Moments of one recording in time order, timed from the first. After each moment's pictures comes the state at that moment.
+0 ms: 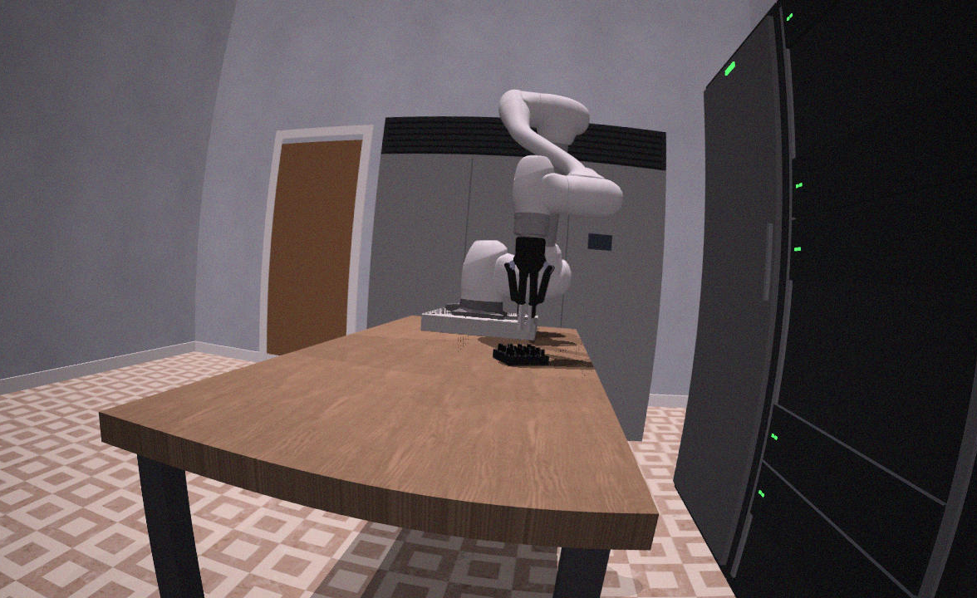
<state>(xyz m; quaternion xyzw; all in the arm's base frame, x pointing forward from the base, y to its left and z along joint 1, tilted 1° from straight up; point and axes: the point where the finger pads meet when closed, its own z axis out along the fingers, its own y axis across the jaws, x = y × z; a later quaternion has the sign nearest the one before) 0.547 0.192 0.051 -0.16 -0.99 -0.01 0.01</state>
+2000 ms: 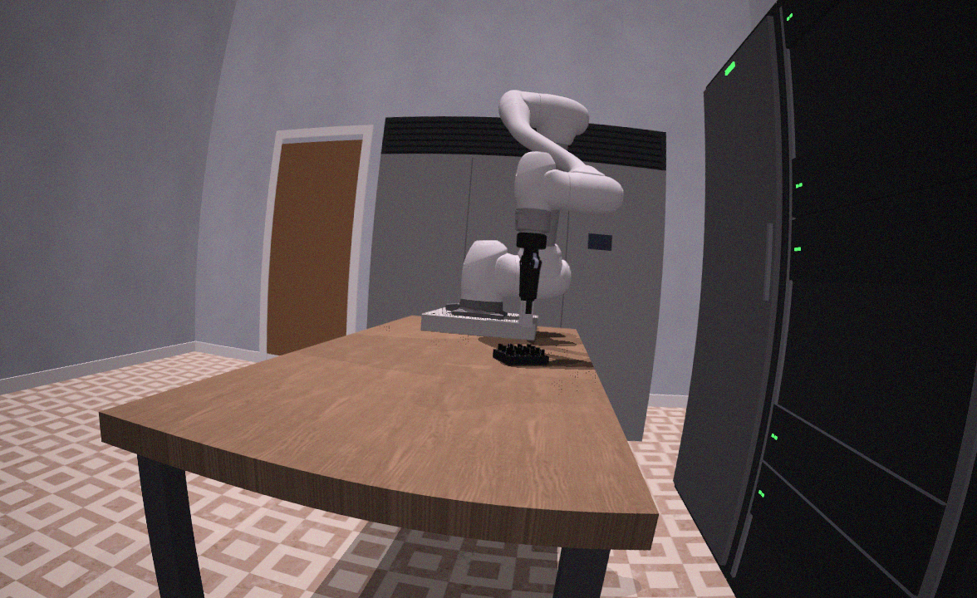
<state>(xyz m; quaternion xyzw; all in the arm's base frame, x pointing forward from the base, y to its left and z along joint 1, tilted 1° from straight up) 0.547 0.191 0.062 -0.59 -0.81 0.00 0.01</state>
